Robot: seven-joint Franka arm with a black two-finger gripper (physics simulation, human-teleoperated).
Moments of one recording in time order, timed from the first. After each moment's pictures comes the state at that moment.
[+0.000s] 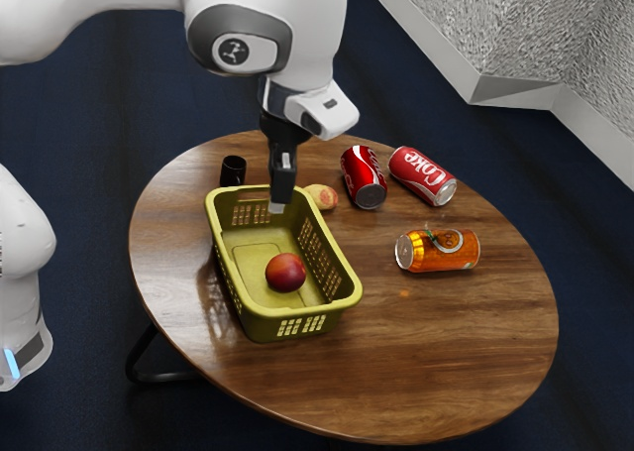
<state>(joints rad) 0.51 -0.62 -0.63 -2.03 -0.24 1.57 0.13</state>
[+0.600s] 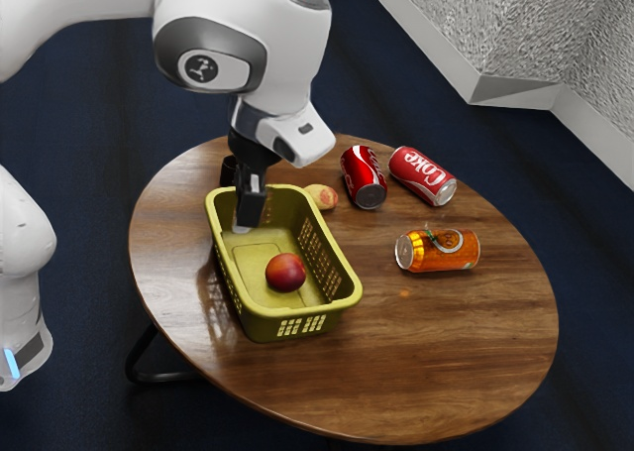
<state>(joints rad) 0.52 -0.73 -0.70 -2.02 -0.29 1.42 0.07</state>
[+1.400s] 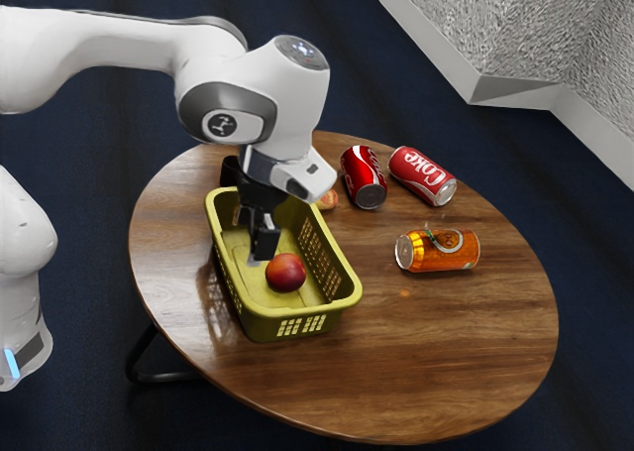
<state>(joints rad) 0.54 -0.70 -0.73 -2.26 -0.36 1.66 -0.02</state>
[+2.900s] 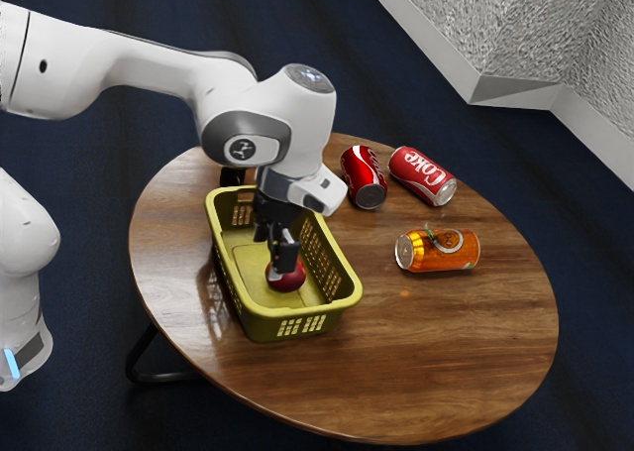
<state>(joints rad) 0.60 -0.60 -0.77 -2.34 -0.39 1.87 -0.05</state>
